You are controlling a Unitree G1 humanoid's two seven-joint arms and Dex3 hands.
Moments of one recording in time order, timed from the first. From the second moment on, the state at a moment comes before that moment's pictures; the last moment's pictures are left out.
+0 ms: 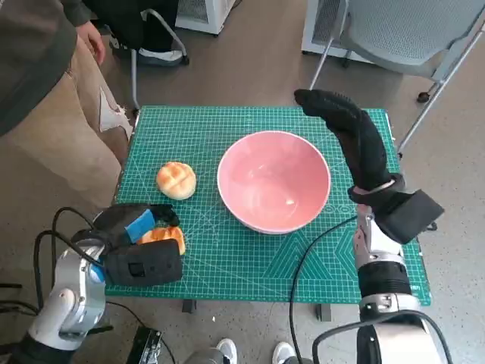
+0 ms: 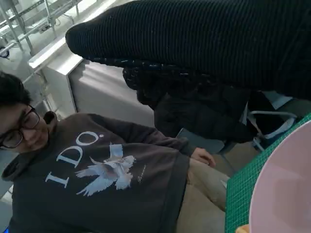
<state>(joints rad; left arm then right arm) -0.20 0.70 -0.26 -0.16 0.69 0.38 -0.45 -0.82 -0.14 -0.13 0.91 0.20 -0.85 0.53</state>
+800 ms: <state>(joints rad) -0.21 0.69 -0.23 -0.18 0.68 0.37 -0.49 -0.82 -0.13 -0.13 0.90 0.20 -0.85 0.53</state>
